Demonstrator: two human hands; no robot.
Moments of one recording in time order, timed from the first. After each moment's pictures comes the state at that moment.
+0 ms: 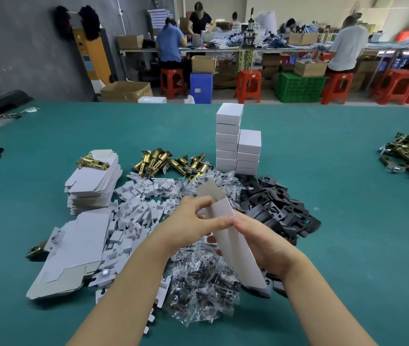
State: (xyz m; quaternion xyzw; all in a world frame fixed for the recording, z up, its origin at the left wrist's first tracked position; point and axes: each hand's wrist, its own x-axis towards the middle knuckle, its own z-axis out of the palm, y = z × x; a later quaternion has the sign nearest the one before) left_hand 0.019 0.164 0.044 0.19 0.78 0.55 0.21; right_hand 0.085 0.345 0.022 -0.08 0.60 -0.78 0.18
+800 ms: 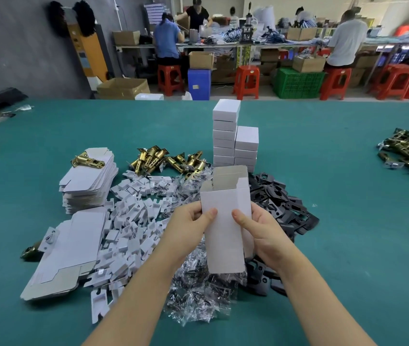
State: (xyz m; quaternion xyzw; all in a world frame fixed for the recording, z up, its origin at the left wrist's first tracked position) left_hand 0.031 0.177 0.019 0.11 0.73 0.66 0.14; right_hand 0.071 0.357 -0.004 0.01 0.56 -0.83 0.04
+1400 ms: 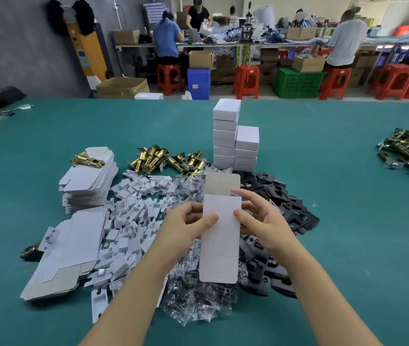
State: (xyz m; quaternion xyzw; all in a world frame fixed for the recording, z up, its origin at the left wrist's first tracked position) left_hand 0.025 0.163 0.009 0.10 0.70 0.69 0.16; right_hand 0.072 0.364 0.007 -0.02 0.68 -0.73 -0.04
